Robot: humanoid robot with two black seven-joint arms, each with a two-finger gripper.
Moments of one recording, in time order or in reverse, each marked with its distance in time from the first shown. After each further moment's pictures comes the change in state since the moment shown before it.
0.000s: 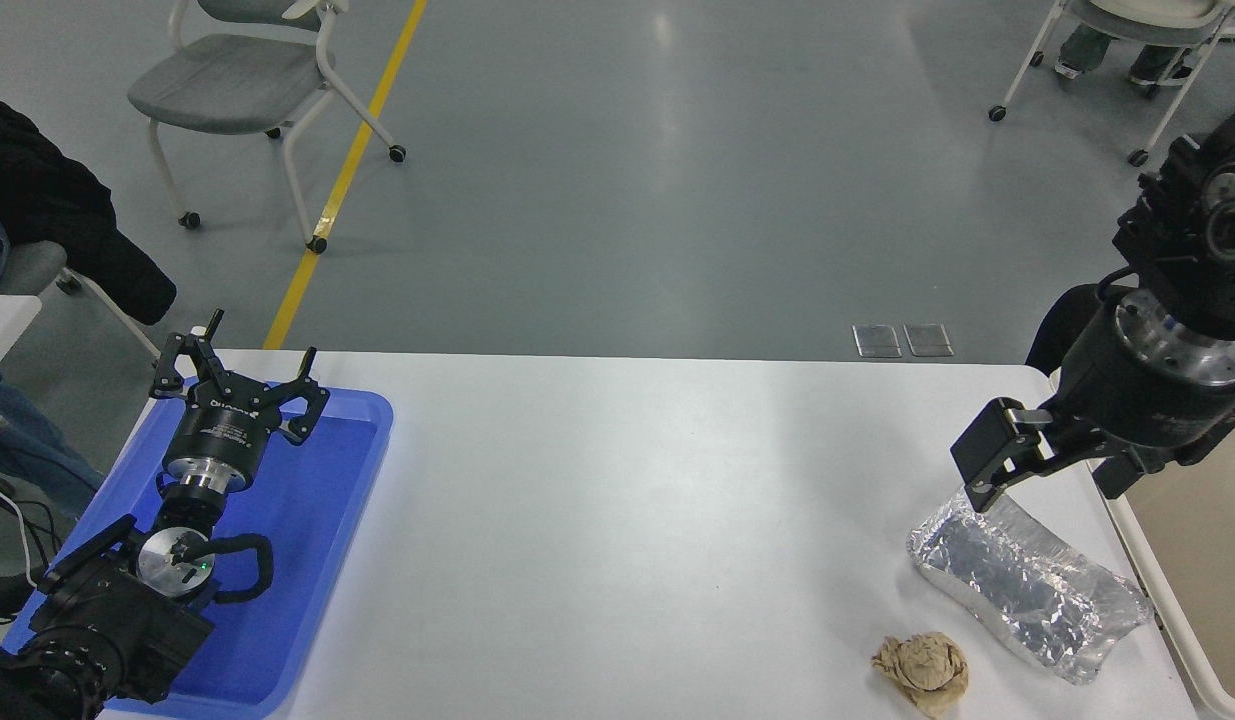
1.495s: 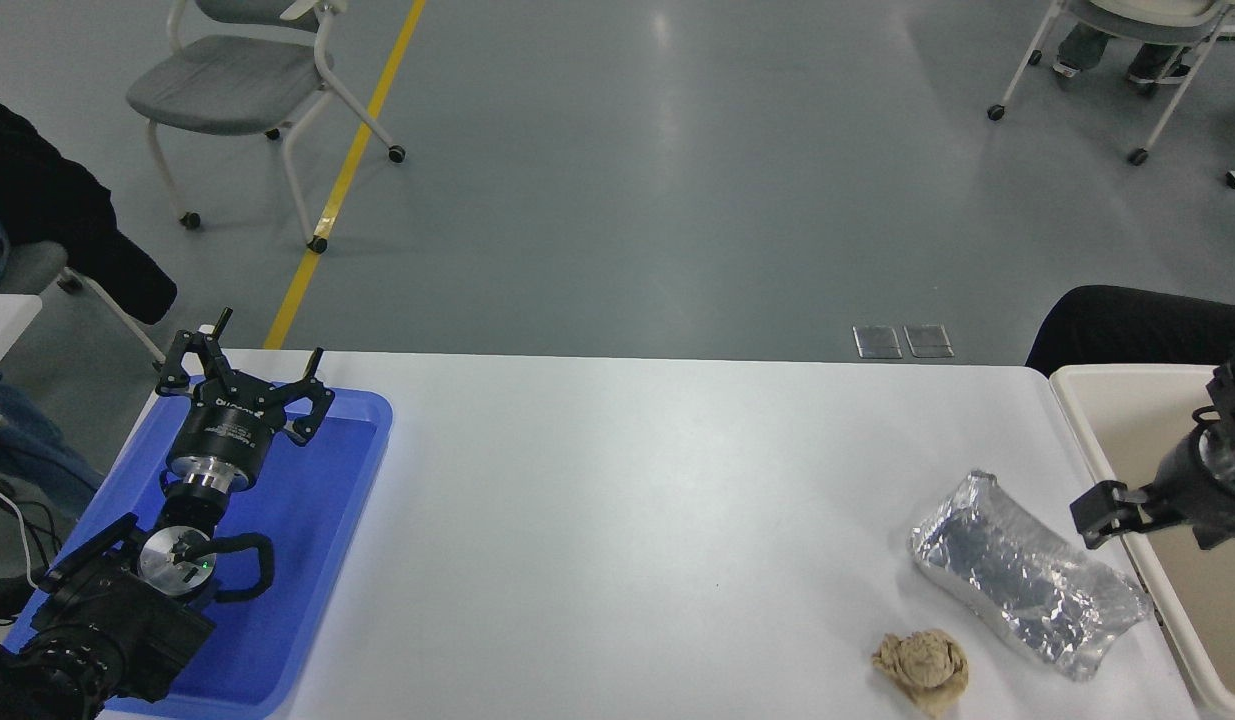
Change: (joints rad) left arm -0.003 0.000 0.008 0.000 0.002 0.000 0.015; right arm -0.948 -0.349 0.279 -0.593 -0.424 -0.270 -0.004
